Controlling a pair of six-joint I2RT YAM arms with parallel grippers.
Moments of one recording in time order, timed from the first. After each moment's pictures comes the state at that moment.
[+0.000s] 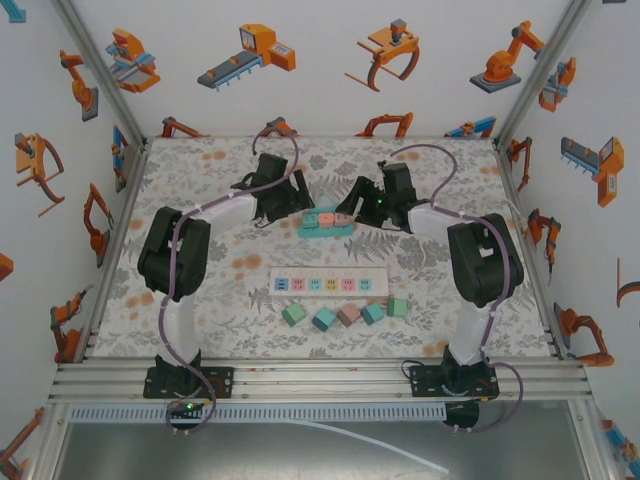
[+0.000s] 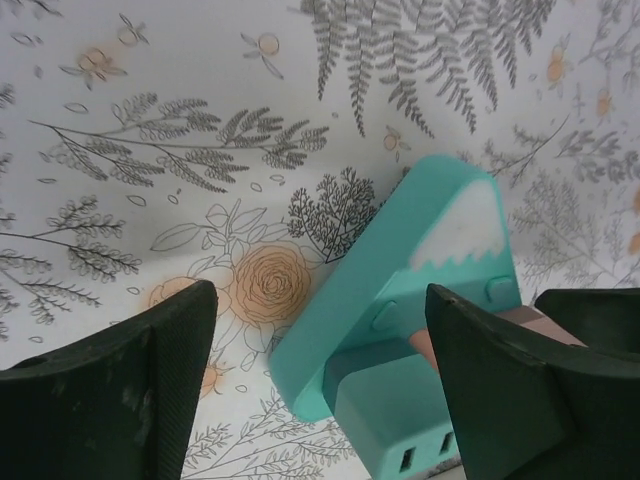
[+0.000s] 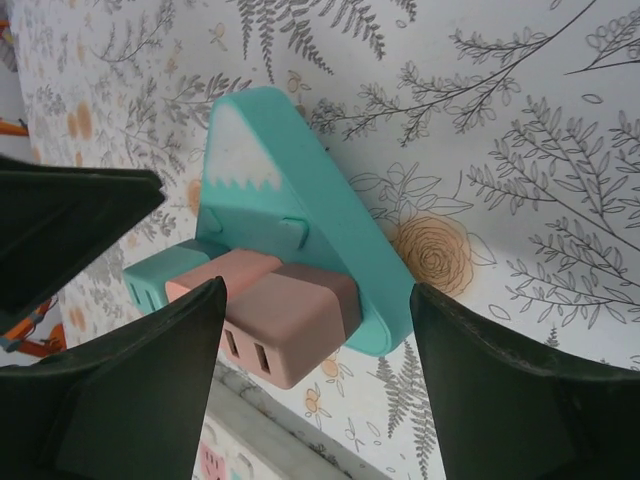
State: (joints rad) left arm -0.51 2.01 1.39 -0.18 0.05 -0.65; right arm 0.35 1.89 1.14 0.08 -0.40 0.68
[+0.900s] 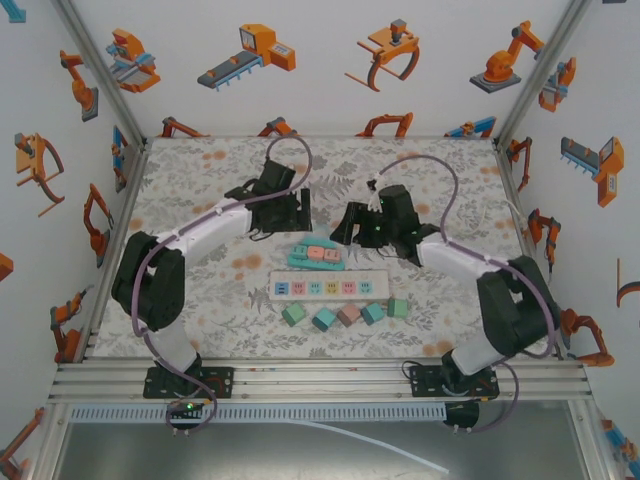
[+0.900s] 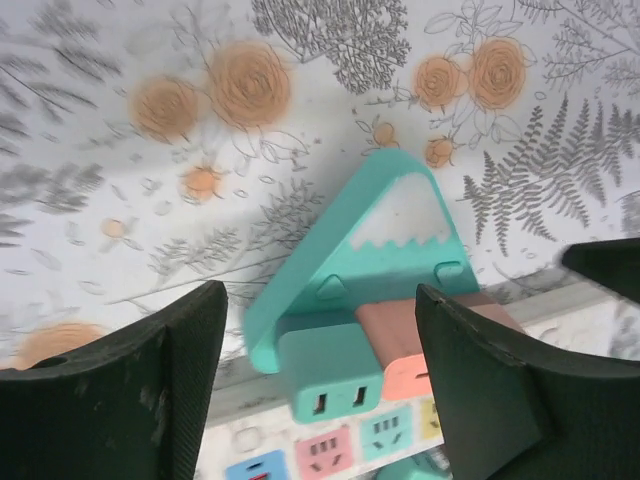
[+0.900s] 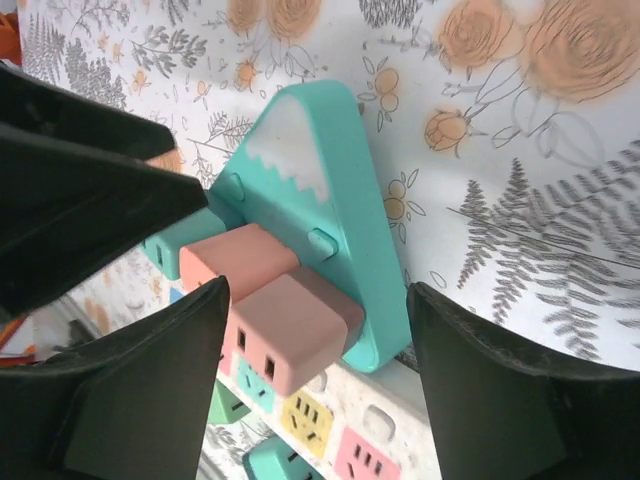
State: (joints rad) left arm -0.63 1.76 1.34 -0.48 -0.05 -0.45; right arm 0.49 1.51 0.87 0.03 -0.33 0.52
